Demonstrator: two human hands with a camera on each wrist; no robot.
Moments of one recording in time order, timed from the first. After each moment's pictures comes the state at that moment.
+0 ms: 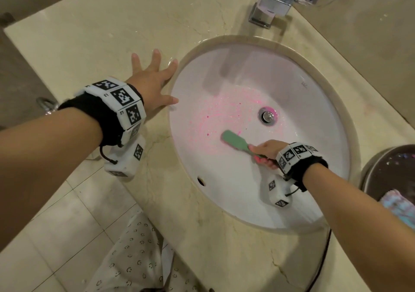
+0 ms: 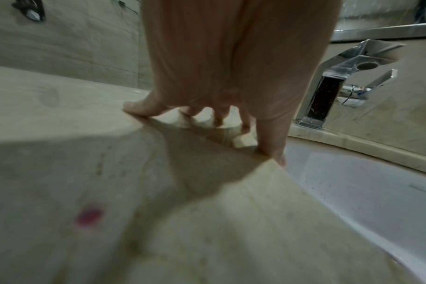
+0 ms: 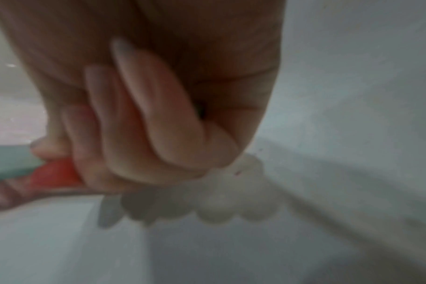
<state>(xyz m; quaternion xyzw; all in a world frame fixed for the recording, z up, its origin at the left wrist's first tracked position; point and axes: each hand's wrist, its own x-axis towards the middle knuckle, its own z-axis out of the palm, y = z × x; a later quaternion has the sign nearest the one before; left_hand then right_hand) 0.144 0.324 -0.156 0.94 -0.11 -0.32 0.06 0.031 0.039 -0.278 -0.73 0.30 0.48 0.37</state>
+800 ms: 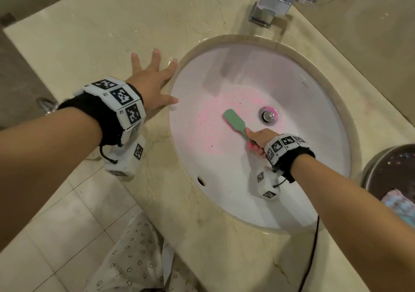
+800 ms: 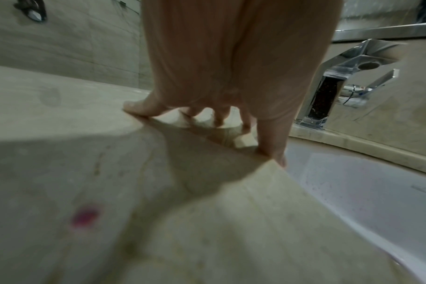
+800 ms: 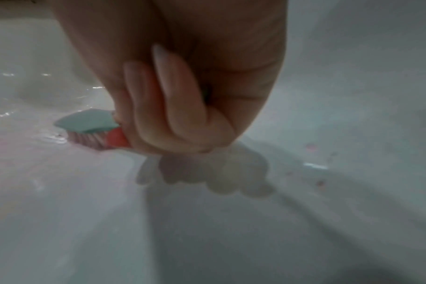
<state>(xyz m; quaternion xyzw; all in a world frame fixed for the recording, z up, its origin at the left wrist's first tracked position) 0.144 0.323 -0.158 0.94 -0.11 -0.32 0.06 0.055 0.059 -0.281 -0.77 0.32 0.40 0.37</state>
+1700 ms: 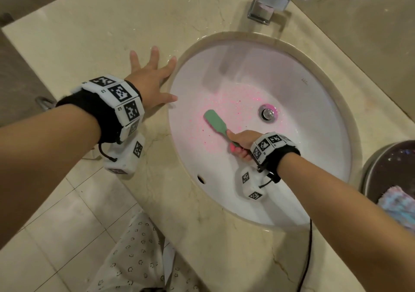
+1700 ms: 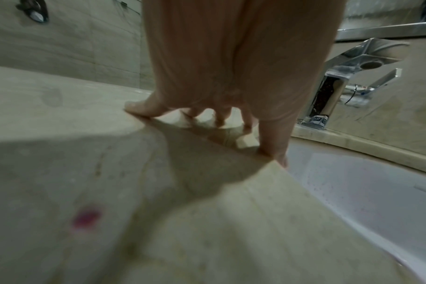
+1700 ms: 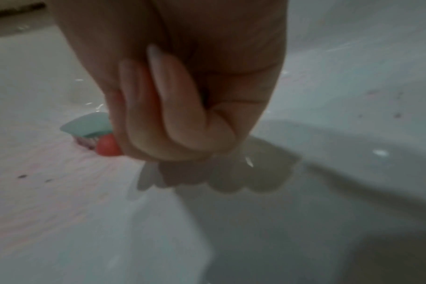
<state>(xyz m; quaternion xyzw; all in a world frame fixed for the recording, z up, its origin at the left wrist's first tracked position) 0.144 0.322 -0.156 0.94 -0.11 -0.33 0.05 0.053 0.095 -0.277 -0.67 0.31 0.49 0.46</state>
